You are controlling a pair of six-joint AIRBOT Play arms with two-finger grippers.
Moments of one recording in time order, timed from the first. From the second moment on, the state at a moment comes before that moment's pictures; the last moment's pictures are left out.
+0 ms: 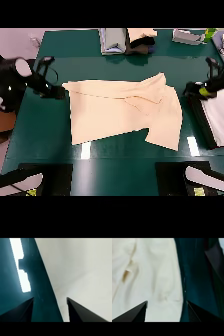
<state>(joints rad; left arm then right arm) -0.13 -1.24 1.15 1.40 -1.25 -1.56 -0.28 -1.23 1.11 -1.42 1.25 1.58</state>
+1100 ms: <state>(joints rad) -0.18 -1.06 0.74 1.30 -1.25 -1.66 -0.26 -1.39 0.99 -1.41 1.20 1.56</state>
